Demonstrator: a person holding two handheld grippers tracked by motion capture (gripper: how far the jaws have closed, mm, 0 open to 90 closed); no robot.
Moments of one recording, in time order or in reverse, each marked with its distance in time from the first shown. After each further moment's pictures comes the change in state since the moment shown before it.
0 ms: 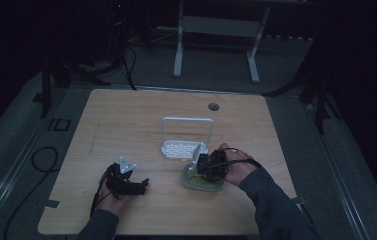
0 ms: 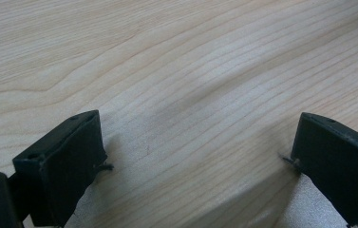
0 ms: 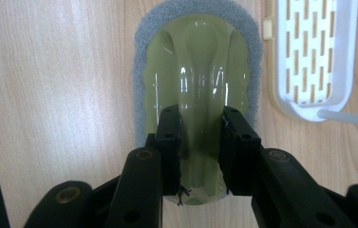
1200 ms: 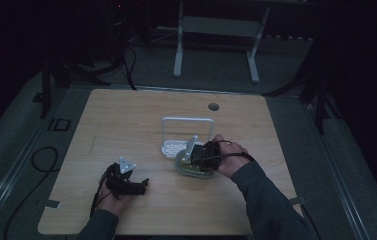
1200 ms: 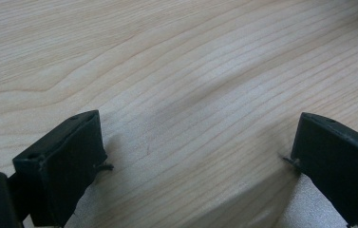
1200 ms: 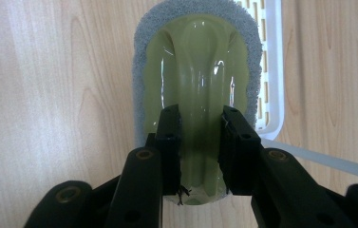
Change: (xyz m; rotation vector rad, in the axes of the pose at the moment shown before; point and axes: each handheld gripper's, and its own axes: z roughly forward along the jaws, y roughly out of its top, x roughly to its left) left arm 0.000 0.000 0.000 -0.003 0.001 0.002; right arm -0.016 0.019 -0.003 -0.062 -0.135 -0.010
